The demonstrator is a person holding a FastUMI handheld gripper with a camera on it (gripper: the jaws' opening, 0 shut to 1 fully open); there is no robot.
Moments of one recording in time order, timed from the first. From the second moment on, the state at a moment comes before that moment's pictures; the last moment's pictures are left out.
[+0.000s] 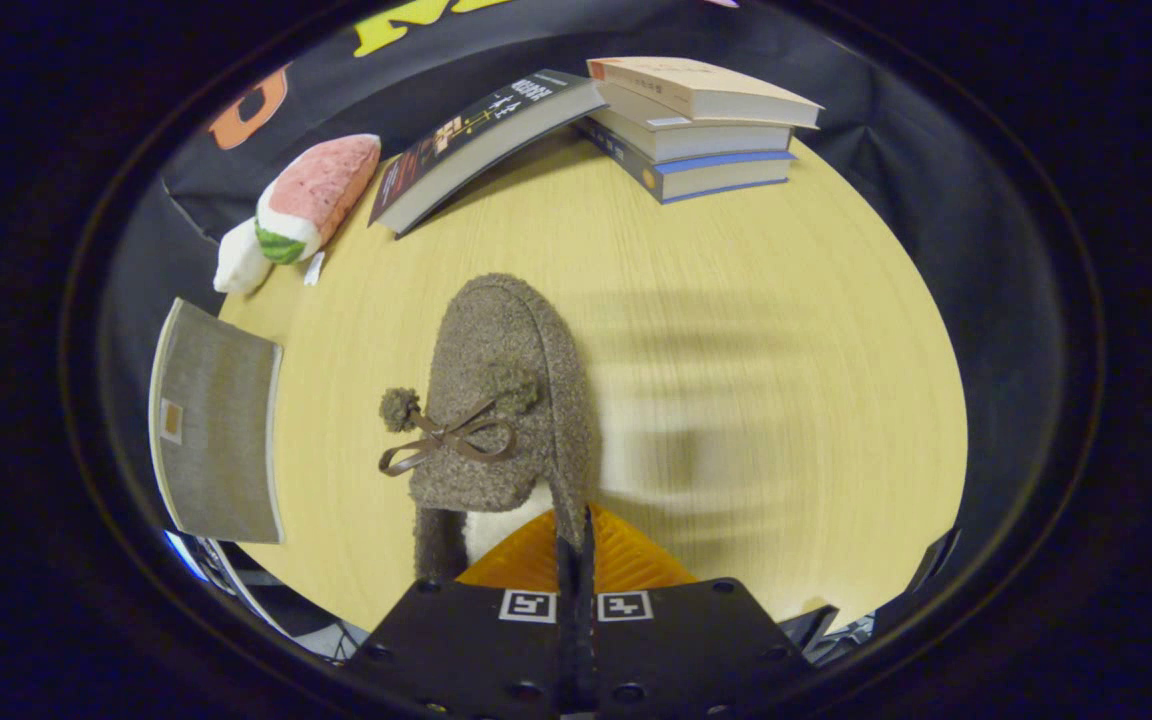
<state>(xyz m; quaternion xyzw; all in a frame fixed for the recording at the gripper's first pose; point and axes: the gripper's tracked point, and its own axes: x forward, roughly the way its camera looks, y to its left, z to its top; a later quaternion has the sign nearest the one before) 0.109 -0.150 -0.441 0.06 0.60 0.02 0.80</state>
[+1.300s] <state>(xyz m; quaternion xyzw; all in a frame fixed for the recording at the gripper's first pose) 0.065 0.167 -0.261 0.10 0.56 0.09 0.82</state>
